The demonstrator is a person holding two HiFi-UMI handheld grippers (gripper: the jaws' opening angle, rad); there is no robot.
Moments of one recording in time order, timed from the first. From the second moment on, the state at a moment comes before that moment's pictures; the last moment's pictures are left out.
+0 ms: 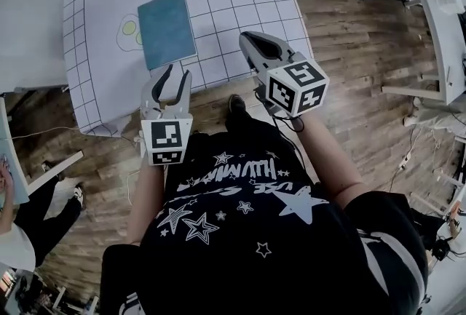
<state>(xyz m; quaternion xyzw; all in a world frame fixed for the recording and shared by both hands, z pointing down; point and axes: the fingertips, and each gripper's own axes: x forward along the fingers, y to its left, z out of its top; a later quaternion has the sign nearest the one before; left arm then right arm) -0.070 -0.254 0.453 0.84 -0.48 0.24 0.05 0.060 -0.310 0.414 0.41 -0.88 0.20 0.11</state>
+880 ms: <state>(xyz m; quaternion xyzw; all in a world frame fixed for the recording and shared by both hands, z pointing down) -0.056 -0.318 0.548 0.70 -0.52 0.49 -0.04 0.156 -0.357 0.445 0.39 -0.88 0.23 0.12</state>
